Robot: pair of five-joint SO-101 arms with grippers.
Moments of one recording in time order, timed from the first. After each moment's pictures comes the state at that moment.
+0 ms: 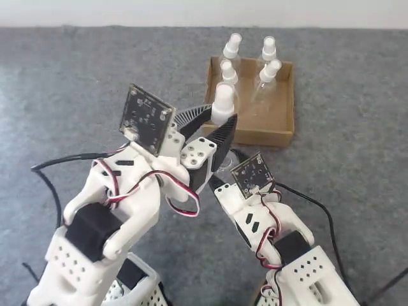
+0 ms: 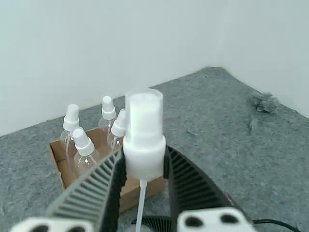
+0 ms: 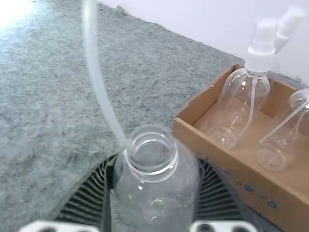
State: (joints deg) left arm 32.2 -53.6 25.5 59.7 10.7; right arm -34.7 -75.7 86.4 21.2 4.6
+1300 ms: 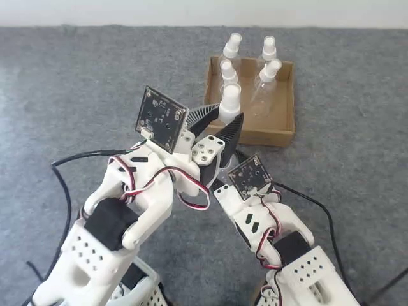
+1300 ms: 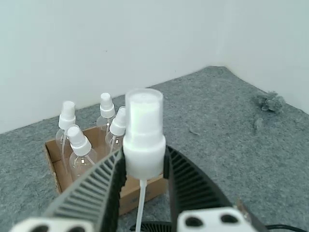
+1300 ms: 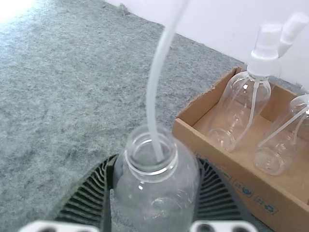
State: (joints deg) left arm 32.1 -53.6 34.5 50.2 10.7; right arm -34.8 -75.7 86.4 21.2 6.7
